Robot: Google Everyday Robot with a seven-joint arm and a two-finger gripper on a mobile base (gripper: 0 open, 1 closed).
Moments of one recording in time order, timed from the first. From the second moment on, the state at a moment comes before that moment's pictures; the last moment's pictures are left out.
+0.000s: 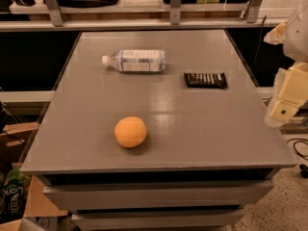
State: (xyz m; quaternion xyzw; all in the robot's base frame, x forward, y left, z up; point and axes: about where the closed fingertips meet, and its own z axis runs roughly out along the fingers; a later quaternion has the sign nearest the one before) arm 0.438 -0.216 0.979 -0.60 0.78 -0.04 0.16
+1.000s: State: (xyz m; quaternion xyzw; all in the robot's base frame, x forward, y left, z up) arm 0.501 -0.201 0.981 -0.65 0.74 -0.06 0.16
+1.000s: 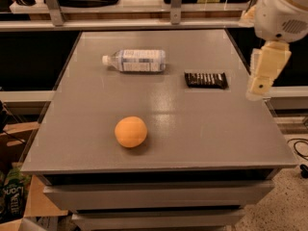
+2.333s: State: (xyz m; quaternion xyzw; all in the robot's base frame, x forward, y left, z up) arm 0.587 -0.162 0.938 -0.72 0.68 -0.09 0.13
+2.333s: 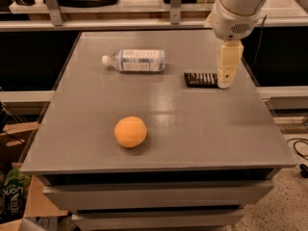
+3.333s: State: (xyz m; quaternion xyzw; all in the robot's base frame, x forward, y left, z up) arm 0.628 -0.163 0.867 -0.73 0.68 -0.01 0.10
